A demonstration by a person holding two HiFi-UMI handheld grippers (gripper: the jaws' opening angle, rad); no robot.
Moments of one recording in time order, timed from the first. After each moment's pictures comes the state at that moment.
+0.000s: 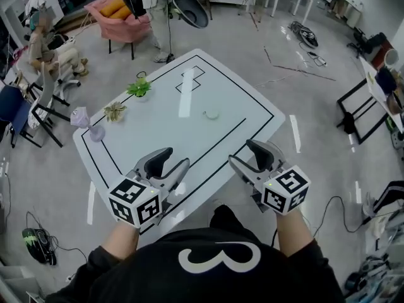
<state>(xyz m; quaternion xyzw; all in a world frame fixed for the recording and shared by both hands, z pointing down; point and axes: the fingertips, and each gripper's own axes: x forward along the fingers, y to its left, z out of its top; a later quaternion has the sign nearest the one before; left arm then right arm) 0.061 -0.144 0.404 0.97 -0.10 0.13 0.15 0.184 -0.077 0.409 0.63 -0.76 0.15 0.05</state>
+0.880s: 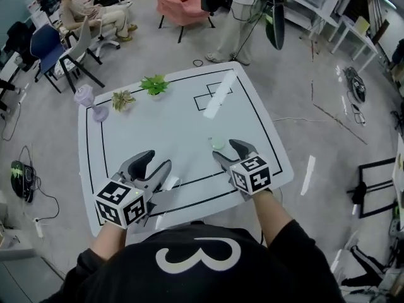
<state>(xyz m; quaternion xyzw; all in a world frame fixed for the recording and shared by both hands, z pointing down) 0.099 -0.221 0.443 0.92 -0.33 0.12 0.19 0.267 -0.249 0.544 0.48 -0.83 0.19 0.22</state>
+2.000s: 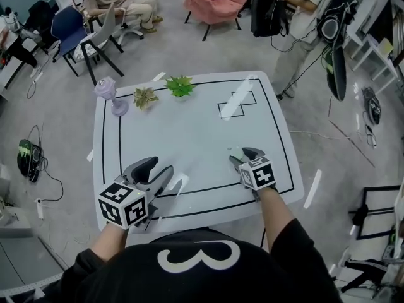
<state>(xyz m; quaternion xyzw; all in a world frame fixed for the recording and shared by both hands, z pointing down) 0.051 -0.236 0.456 0.88 -0.38 0.13 0.25 0.274 -0.288 0.605 0.45 -0.80 0.22 0.34</state>
